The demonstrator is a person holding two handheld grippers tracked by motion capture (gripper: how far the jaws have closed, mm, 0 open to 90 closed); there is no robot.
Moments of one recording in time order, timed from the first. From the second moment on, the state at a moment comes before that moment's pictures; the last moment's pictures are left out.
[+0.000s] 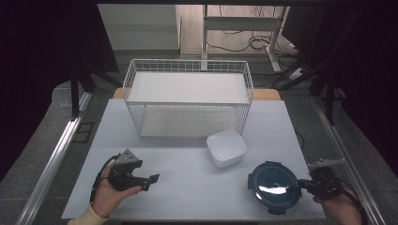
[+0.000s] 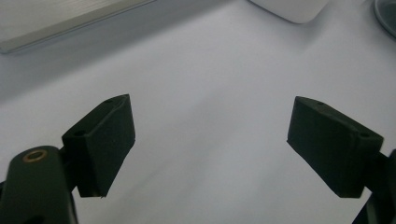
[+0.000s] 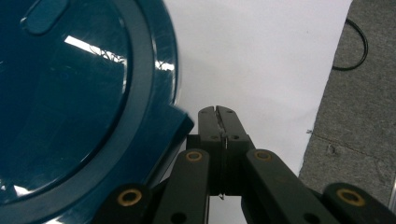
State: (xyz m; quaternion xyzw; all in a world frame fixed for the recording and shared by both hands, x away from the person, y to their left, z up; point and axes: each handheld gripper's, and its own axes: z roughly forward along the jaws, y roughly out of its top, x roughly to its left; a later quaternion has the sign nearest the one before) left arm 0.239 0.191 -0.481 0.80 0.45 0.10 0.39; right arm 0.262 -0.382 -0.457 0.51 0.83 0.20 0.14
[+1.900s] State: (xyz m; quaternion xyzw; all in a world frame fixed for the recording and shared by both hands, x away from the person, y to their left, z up) left arm 0.241 0.190 -0.489 0.80 0.45 0.09 0.38; right arm 0.249 -0.263 -0.470 0.37 0.89 0.24 0.09
